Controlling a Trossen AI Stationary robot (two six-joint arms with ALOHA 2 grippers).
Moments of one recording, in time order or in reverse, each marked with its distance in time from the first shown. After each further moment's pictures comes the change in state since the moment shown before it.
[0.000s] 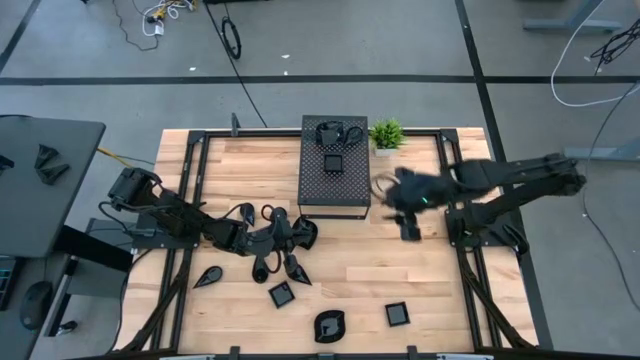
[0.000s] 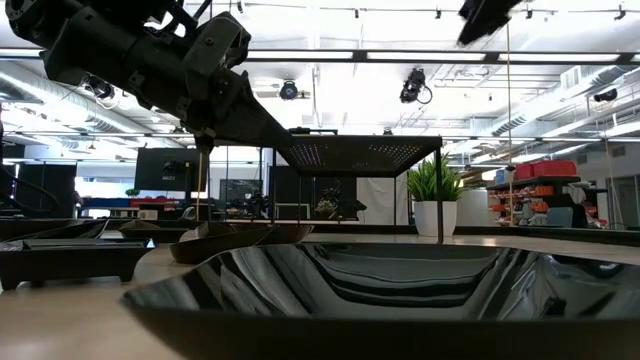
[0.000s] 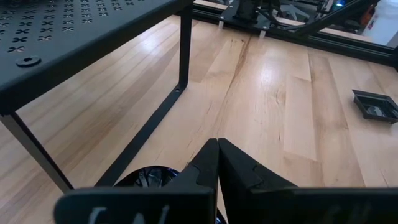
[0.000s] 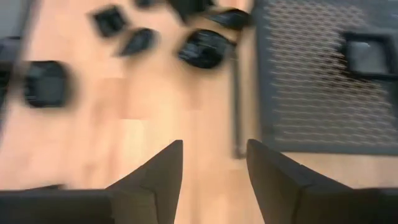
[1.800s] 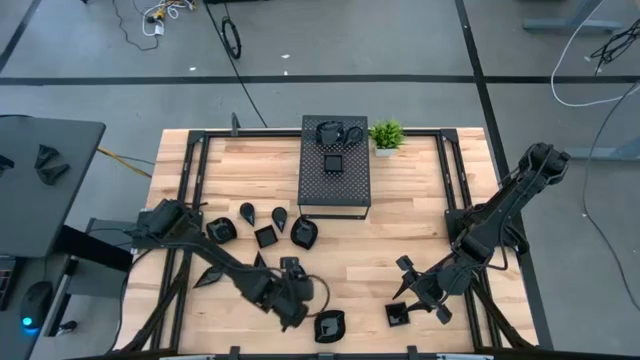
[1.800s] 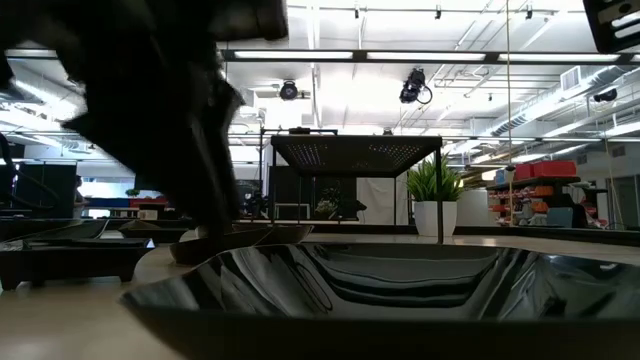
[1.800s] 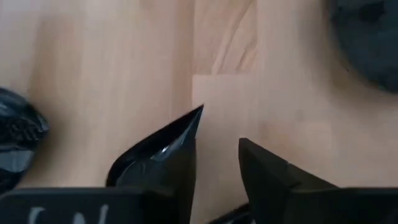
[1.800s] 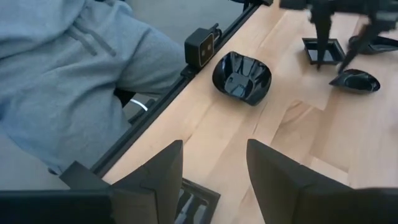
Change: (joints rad) left arm -0.252 0.386 0.733 -1.119 0.178 -0.106; right arm 0.663 0.023 -0.611 0.952 0.060 0.039
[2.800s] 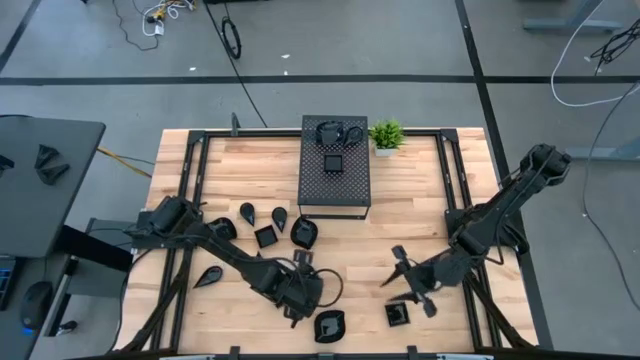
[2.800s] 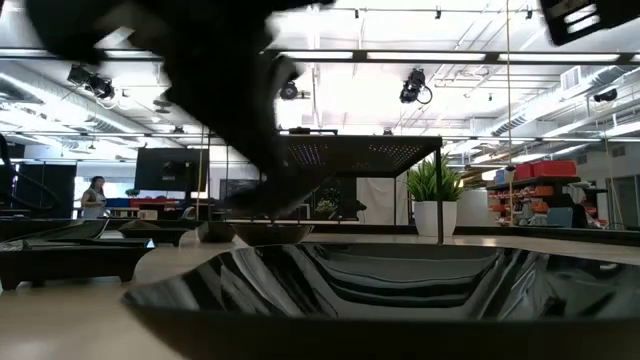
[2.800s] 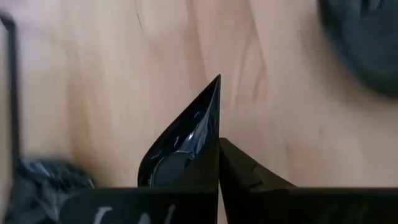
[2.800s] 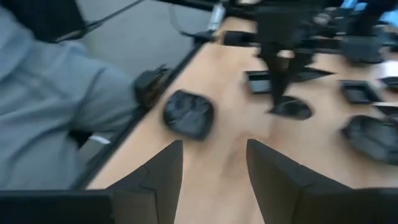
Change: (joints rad) left arm 0.074 0.004 0.096 -0.033 0.017 0.302; right arm -0.081 0.000 0.000 0.113 0.115 -0.023
